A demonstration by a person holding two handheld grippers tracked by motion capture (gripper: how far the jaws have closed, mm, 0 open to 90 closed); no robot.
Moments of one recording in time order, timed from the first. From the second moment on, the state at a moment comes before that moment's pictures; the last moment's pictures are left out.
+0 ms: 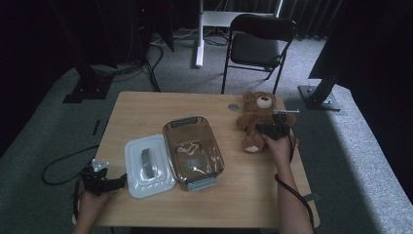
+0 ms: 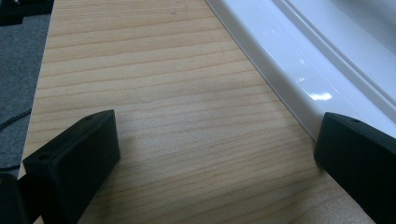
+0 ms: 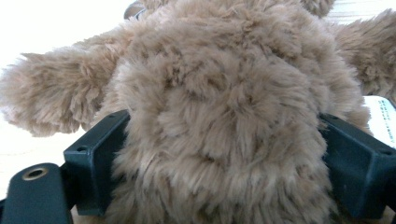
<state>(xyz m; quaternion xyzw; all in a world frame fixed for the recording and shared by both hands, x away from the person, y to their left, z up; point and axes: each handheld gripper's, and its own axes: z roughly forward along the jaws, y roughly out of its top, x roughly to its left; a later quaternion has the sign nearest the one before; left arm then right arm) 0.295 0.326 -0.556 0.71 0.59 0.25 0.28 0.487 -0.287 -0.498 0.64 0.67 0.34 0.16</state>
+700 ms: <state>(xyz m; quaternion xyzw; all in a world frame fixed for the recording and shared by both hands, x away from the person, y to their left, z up) 0.298 0.316 -0.556 0.71 0.60 0.25 0.28 0.485 -0.281 -0.492 0.62 0.69 0.32 0.19</state>
